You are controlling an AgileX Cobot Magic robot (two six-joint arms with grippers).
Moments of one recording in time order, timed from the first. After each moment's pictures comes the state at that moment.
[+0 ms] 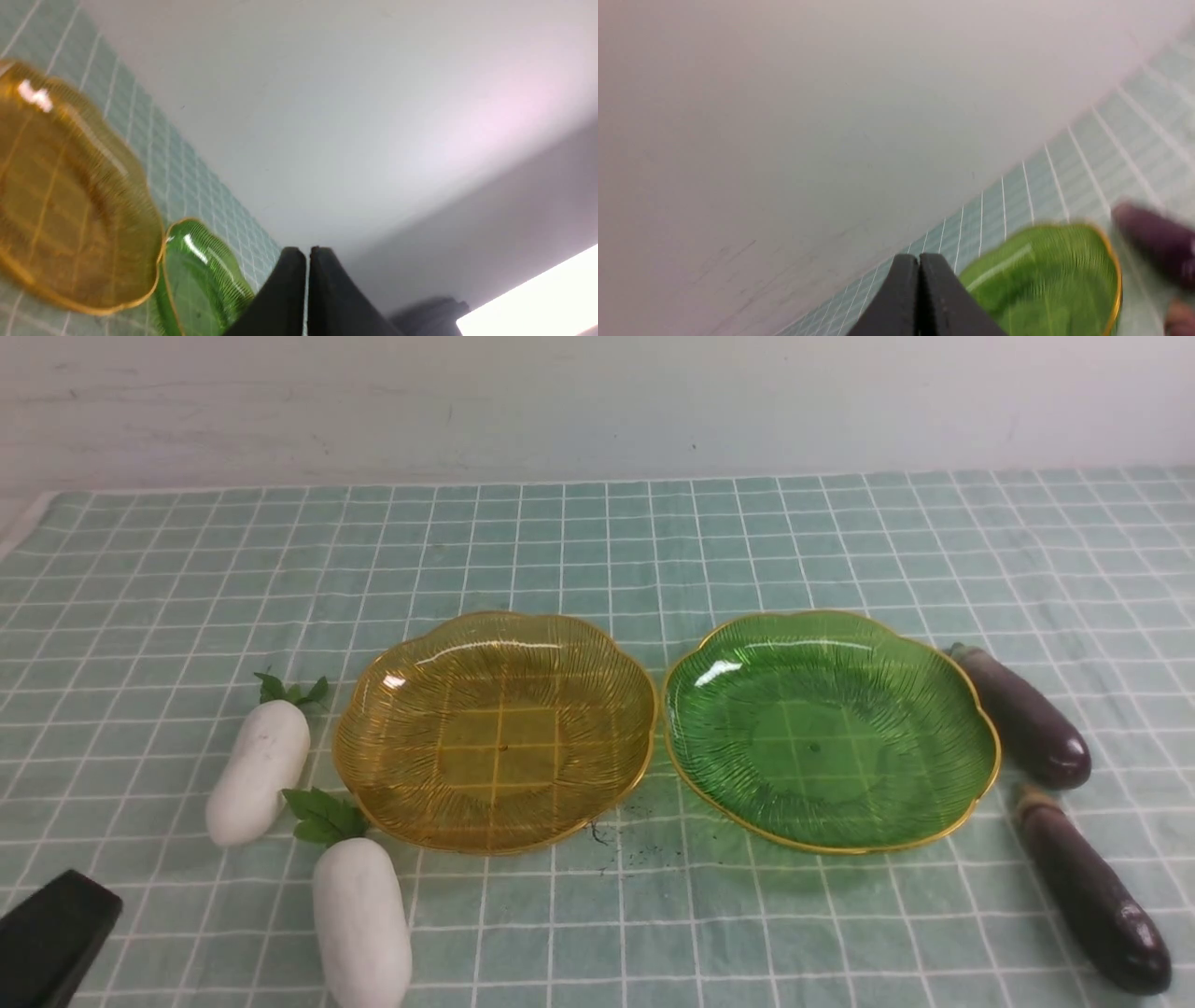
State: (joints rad) right arm 0.00 0.00 -0.19 0.90 0.27 -0.28; left arm -0.08 0.03 -0.20 -1.20 0.32 0.16
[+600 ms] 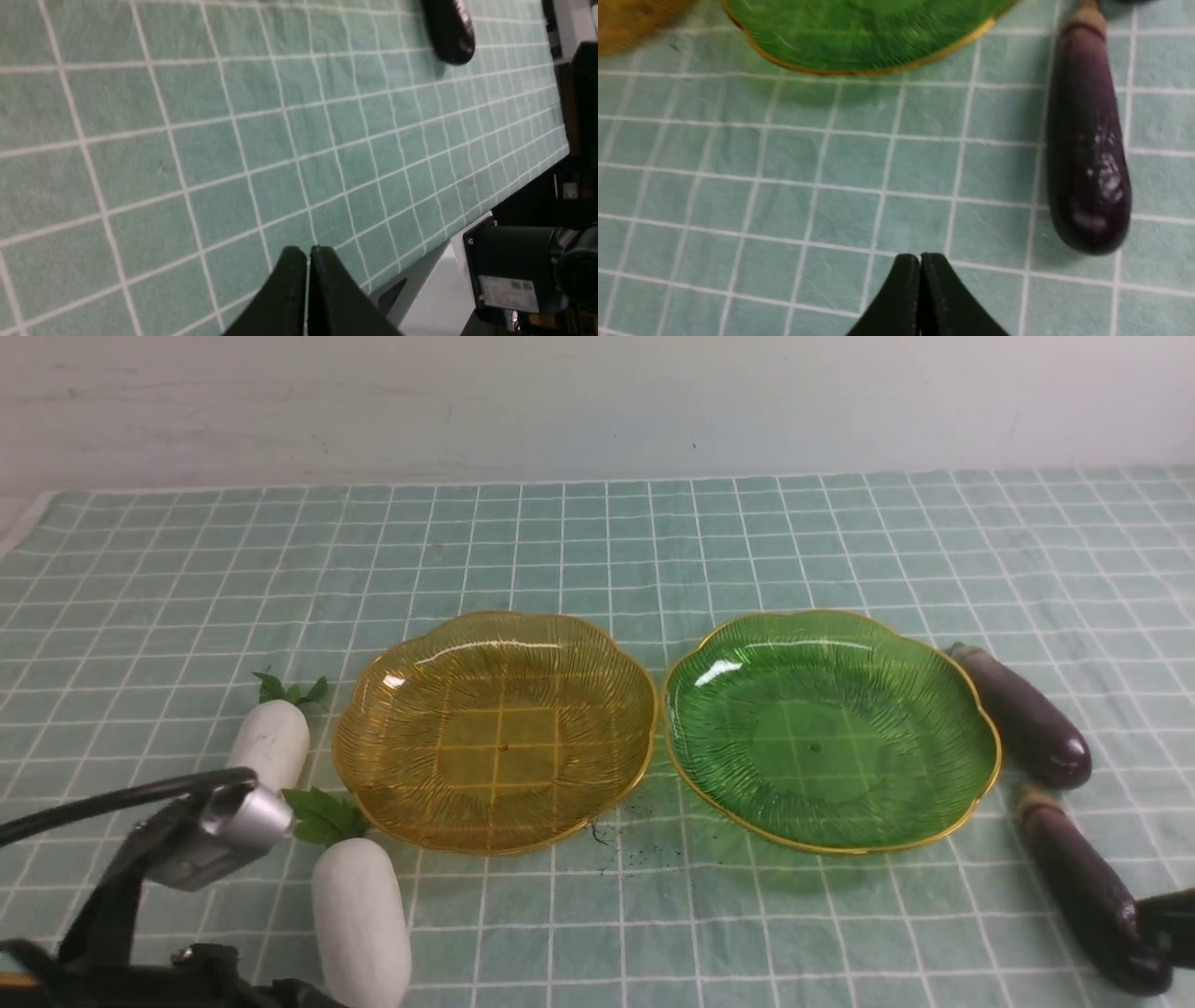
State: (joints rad) right arm 0.00 0.91 -0.62 0.37 0.92 -0.24; left arm -0.08 0.91 -0.44 -0.99 0.97 0.48
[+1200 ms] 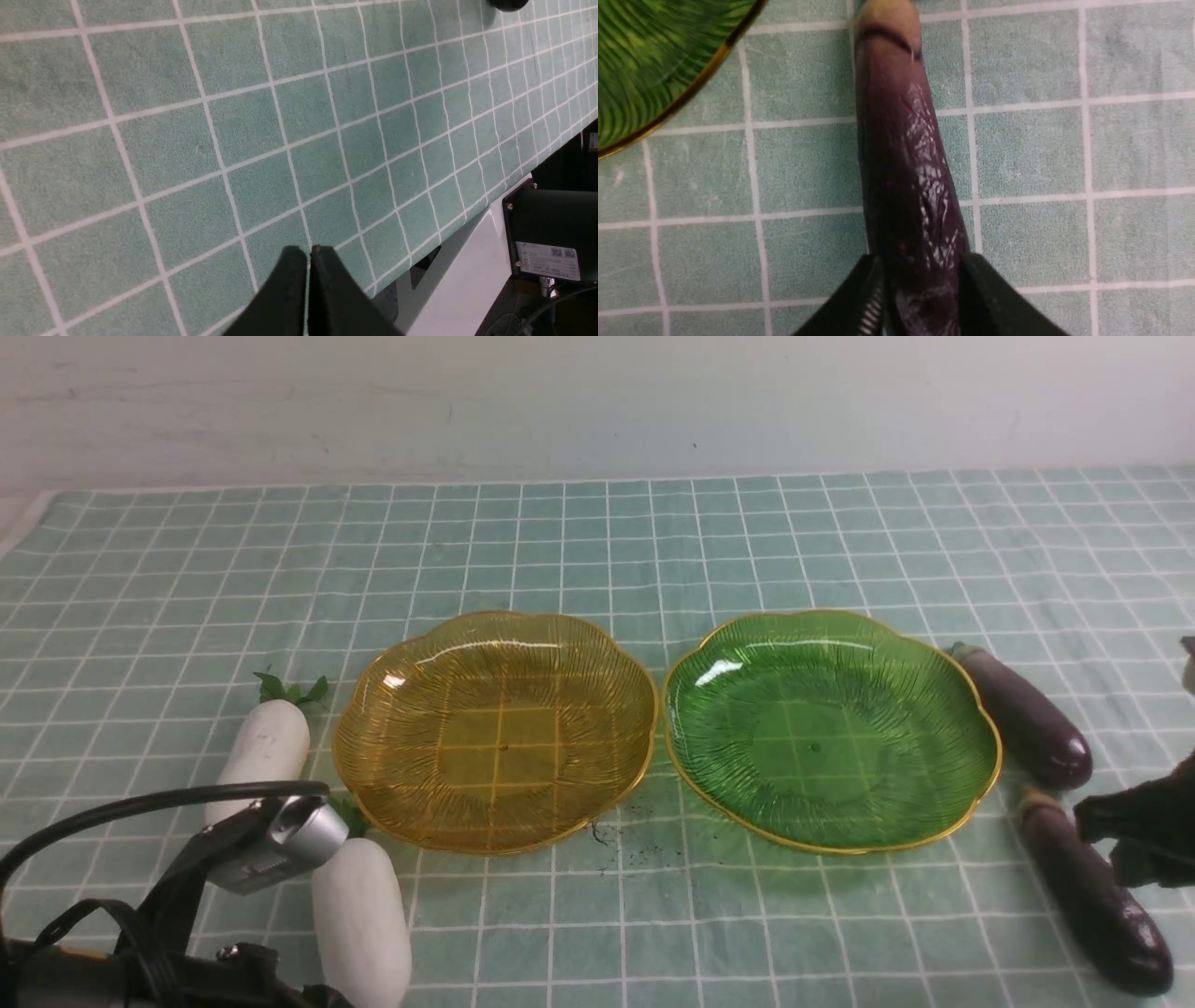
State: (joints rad) right arm 0.00 1.47 -0.83 0.05 0.82 0.02; left arm -0.08 1.06 -0.45 -0.99 0.97 0.61
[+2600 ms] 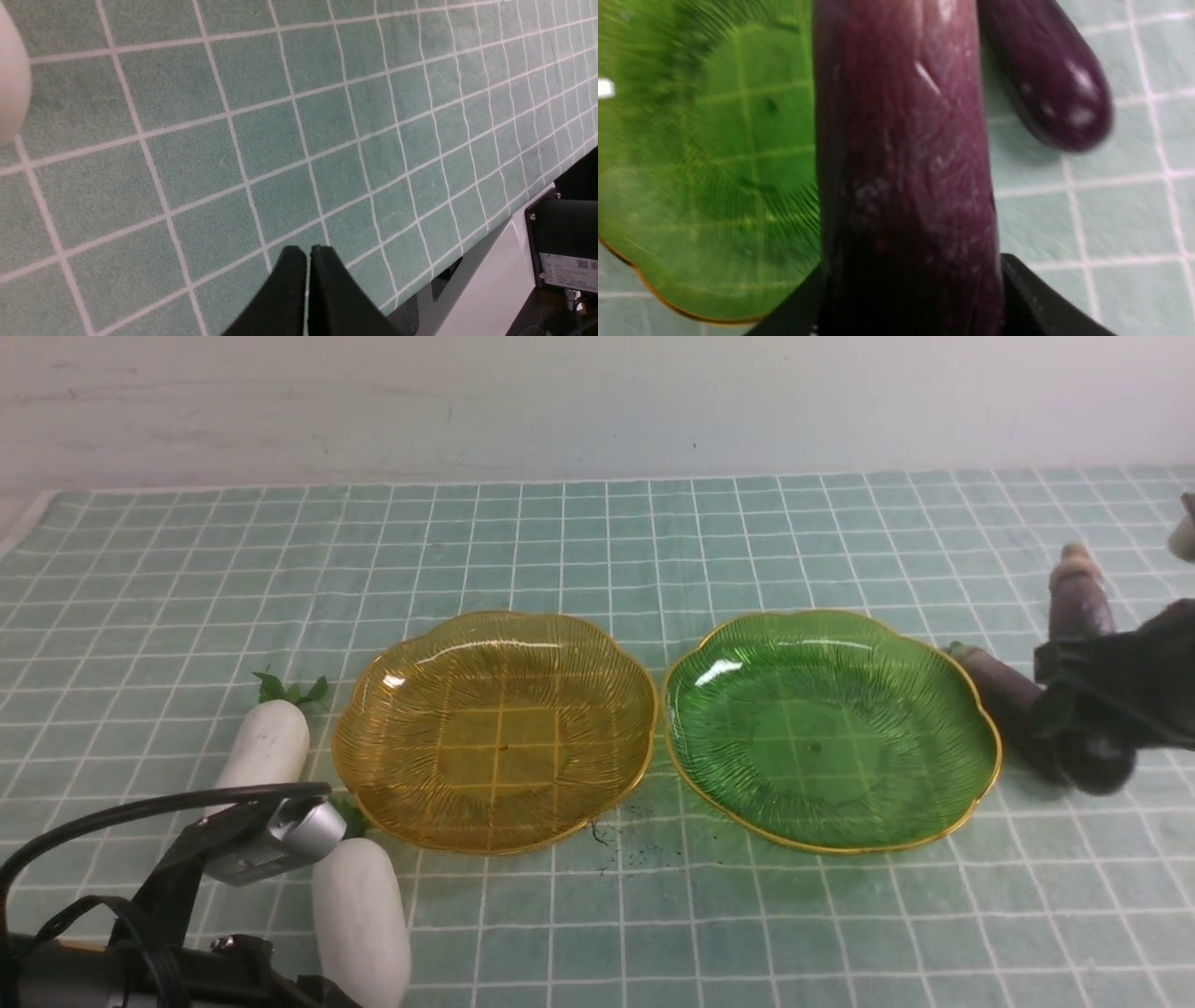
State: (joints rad) right arm 0.02 1.49 -1.03 0.30 0.78 -0.03; left arm -0.08 1.06 -0.45 -0.96 0.93 0.61
